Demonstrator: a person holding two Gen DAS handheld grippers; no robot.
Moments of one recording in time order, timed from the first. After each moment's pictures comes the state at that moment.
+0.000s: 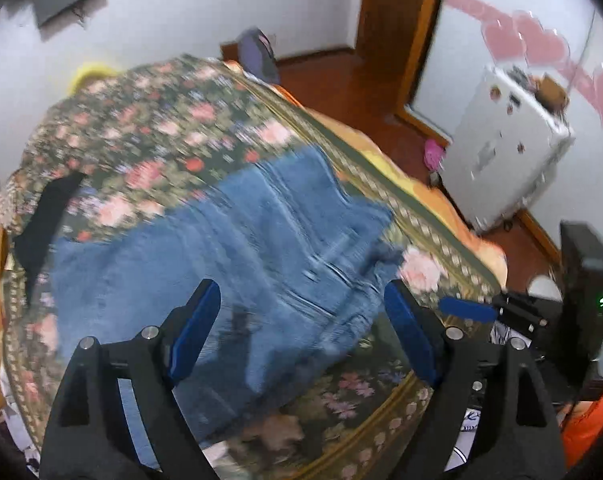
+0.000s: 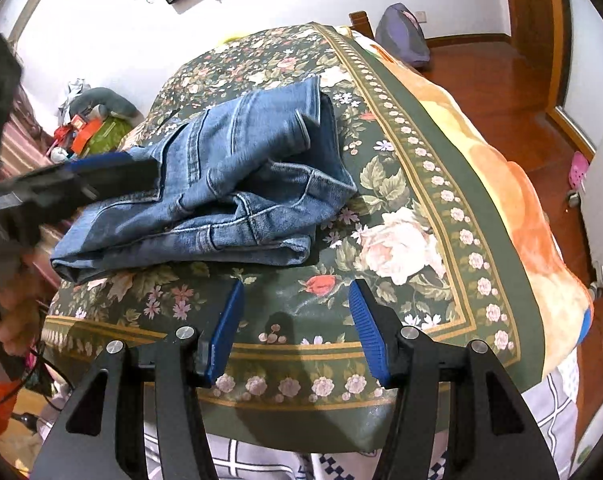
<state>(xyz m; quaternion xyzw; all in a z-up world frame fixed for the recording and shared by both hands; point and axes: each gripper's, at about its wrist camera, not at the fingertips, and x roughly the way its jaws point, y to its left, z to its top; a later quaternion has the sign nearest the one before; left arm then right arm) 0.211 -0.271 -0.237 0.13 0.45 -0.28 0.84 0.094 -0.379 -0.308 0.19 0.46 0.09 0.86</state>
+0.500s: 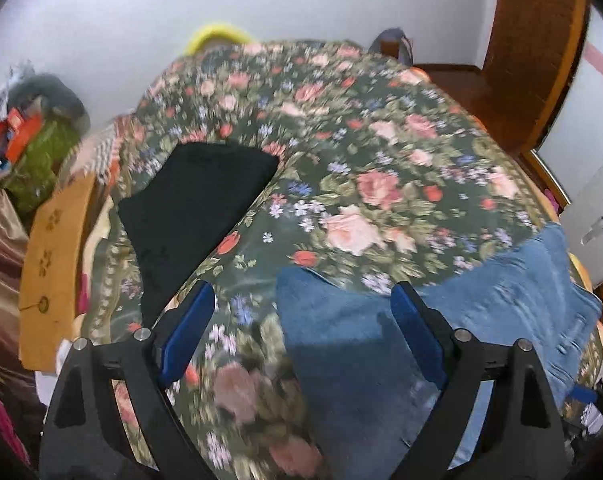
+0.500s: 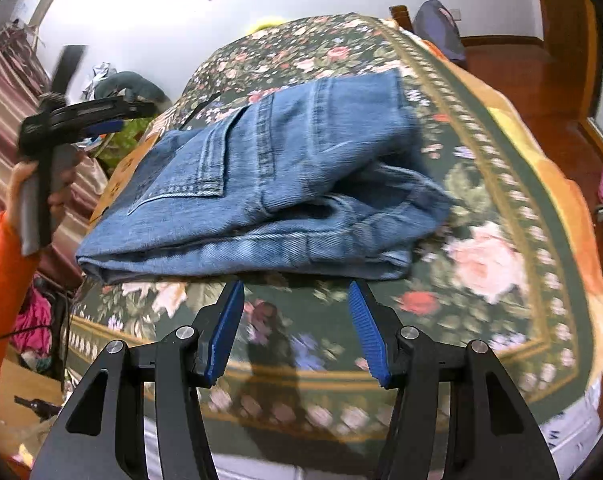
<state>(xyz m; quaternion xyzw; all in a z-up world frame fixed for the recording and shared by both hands) 0.384 -0.120 -0.260 0.11 0.48 -0.09 0.86 0.136 -0.324 -0.313 0.18 0.47 0.13 0.85</state>
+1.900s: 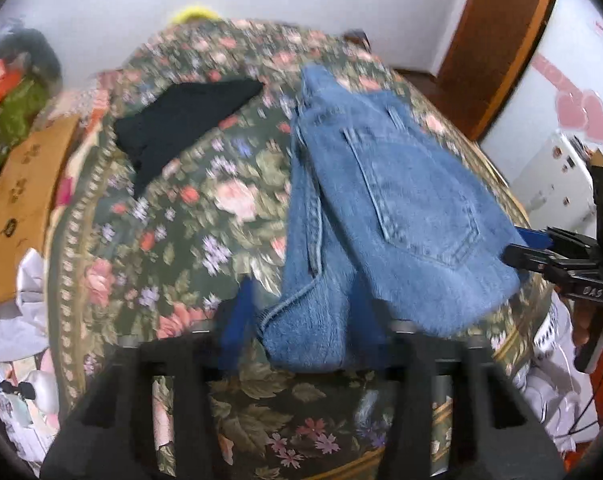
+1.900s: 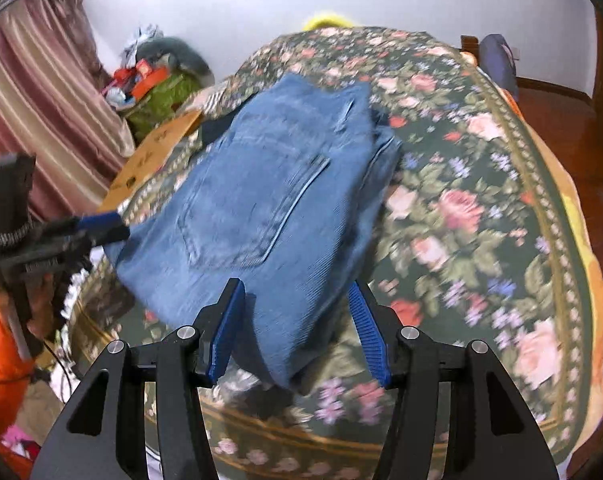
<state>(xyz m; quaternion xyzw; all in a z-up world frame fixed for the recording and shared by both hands) 0.214 -0.049 -0.272 0.04 0.50 -0.18 0.85 0.165 -0.253 -0.277 0.10 0.46 0.20 0.86</state>
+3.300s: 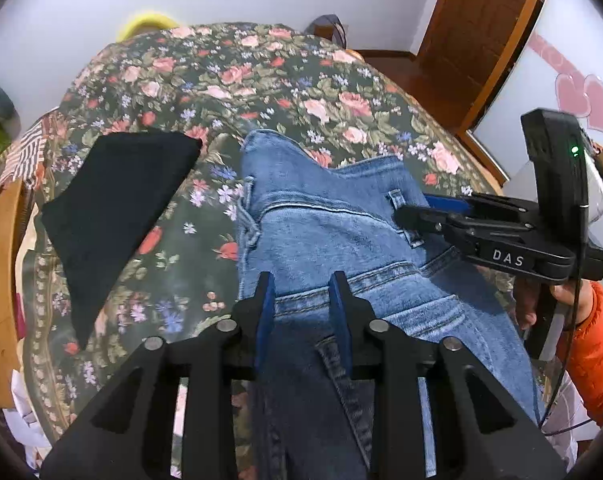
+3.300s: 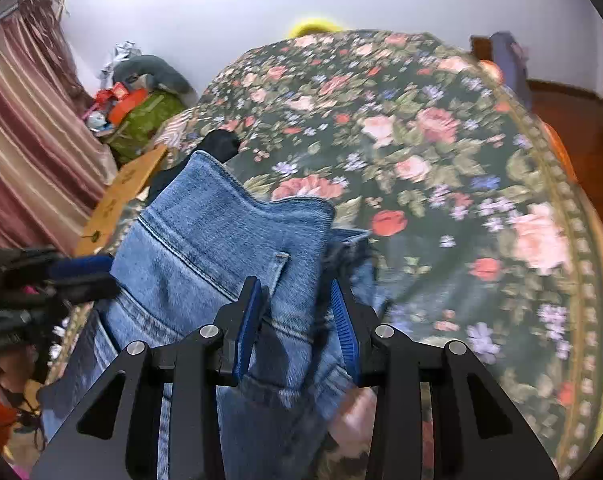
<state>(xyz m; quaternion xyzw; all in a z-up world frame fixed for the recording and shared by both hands) 0.378 -0.135 -0.277 0.08 0.50 -0.22 0.84 0.356 -0.276 -0.305 0.12 0.43 0.22 0.87</state>
